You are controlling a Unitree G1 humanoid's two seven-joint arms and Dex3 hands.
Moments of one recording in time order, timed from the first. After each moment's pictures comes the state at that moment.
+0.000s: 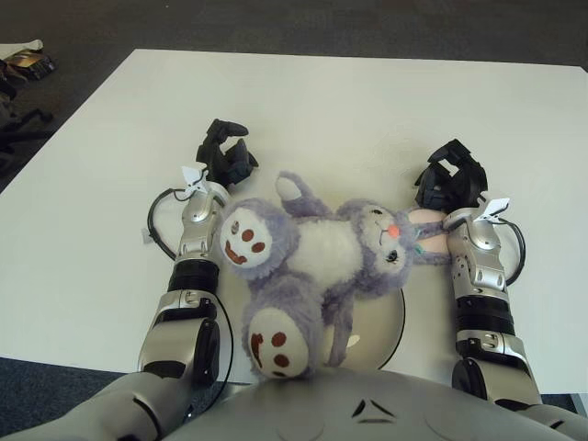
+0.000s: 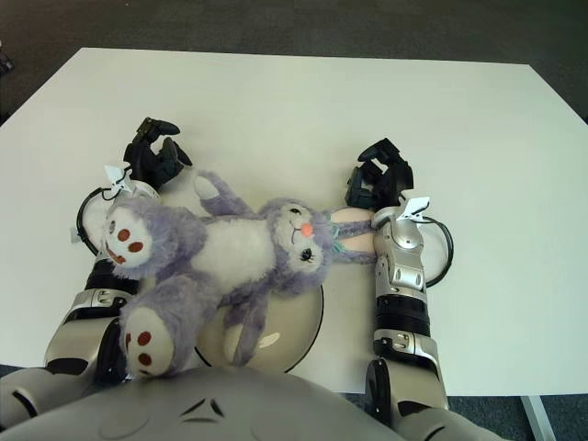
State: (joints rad) left arm -0.41 0.06 0.19 0.54 -0.17 -0.29 -0.10; right arm -0.22 -0.10 -0.25 0.24 0.14 -0.15 0.07
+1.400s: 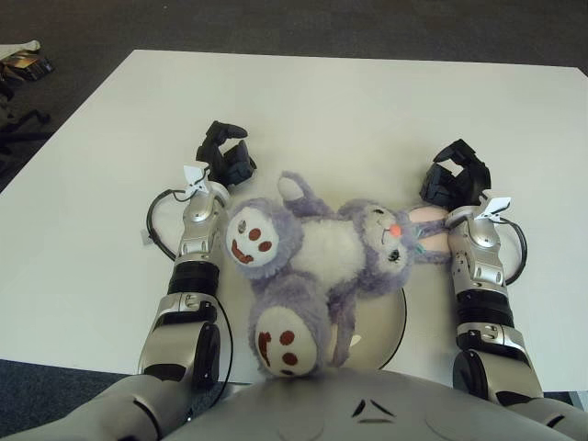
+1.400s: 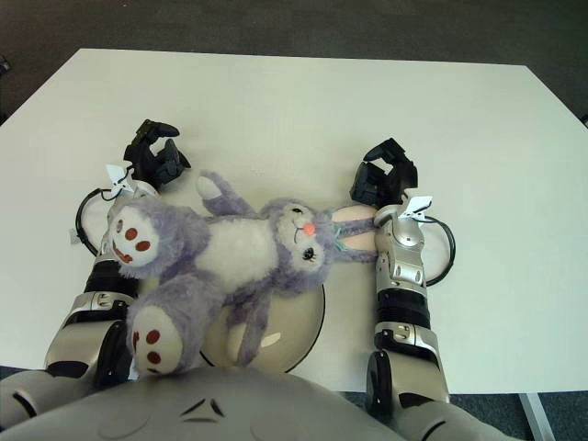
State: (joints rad) left arm -0.39 0.06 0.18 0.48 -0.14 -0.22 -0.04; right arm -0.25 -0.11 -0.28 0.36 0.15 -0.22 0.01
